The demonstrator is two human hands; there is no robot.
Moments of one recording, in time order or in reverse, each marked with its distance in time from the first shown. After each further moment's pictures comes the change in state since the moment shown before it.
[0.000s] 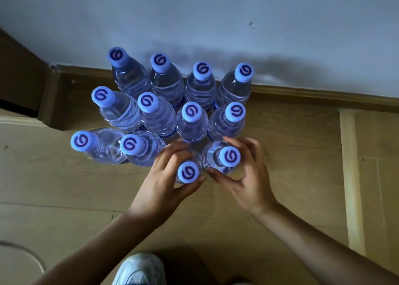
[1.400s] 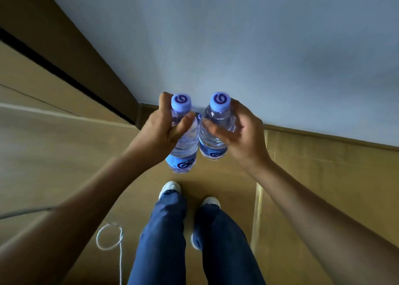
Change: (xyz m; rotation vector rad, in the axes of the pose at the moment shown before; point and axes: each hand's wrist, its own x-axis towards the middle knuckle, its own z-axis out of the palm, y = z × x) left_hand 0.067 0.433 -0.376 -0.144 -0.020 -0.174; right_hand 0.057 -0.508 -0.289 0.283 -0.085 0.022
